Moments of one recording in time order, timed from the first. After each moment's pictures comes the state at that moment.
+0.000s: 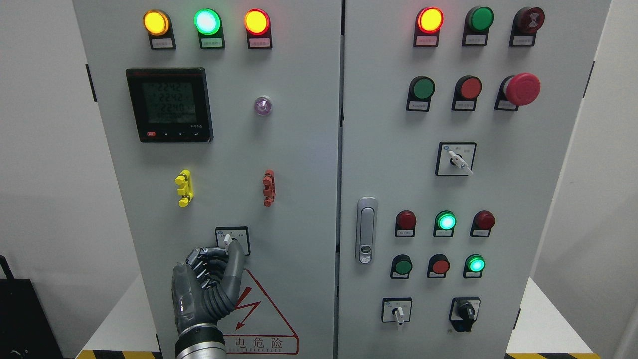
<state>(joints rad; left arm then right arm) -0.35 -0.14 -0.18 -1.94 -0.17 0.51 0.52 0.15 0.12 -0.13 -0.13 0.21 0.10 -0.12</state>
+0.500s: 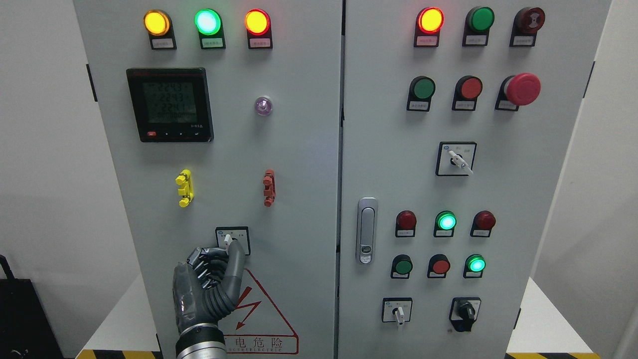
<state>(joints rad) -0.35 -0.14 -0.18 -1.94 -0.17 0.51 0.52 0.15 0.12 -0.13 -0.13 0.21 0.10 -0.12</state>
